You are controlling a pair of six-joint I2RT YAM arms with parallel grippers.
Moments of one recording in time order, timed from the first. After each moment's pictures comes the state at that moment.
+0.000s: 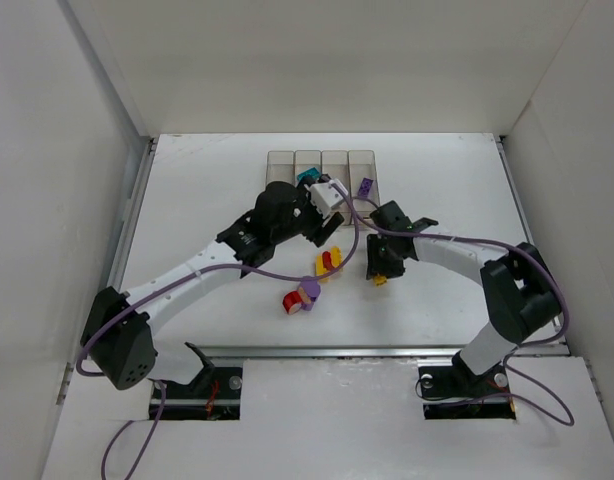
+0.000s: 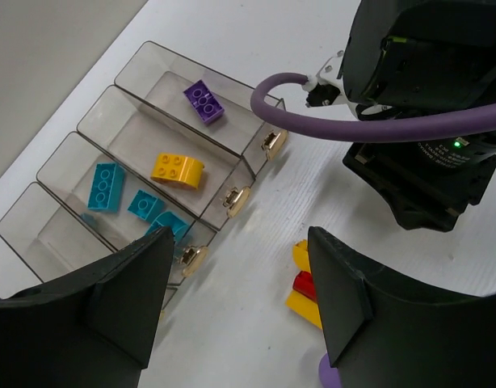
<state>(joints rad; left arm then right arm) -0.75 1.35 1.04 -0.02 0.12 0.27 0.53 1.62 0.98 -0.56 -0.01 0.53</state>
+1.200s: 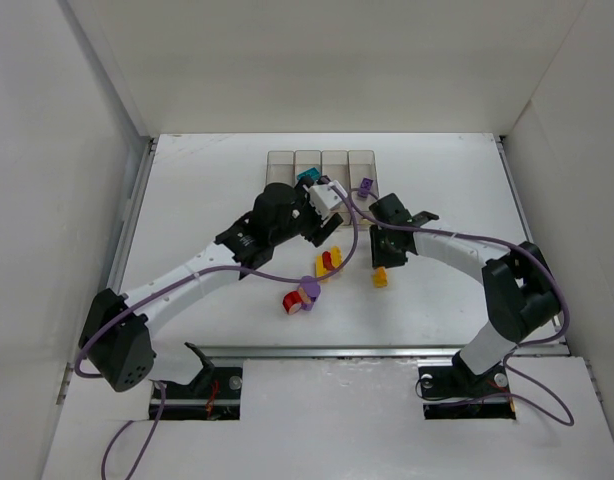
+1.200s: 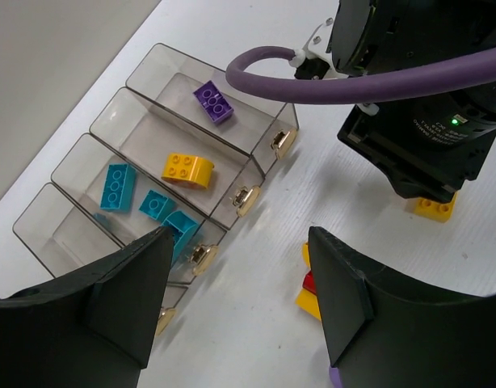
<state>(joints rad) -0.75 1.34 1.02 0.00 0.10 0.30 0.53 1.63 1.04 -0.58 0.11 0.46</state>
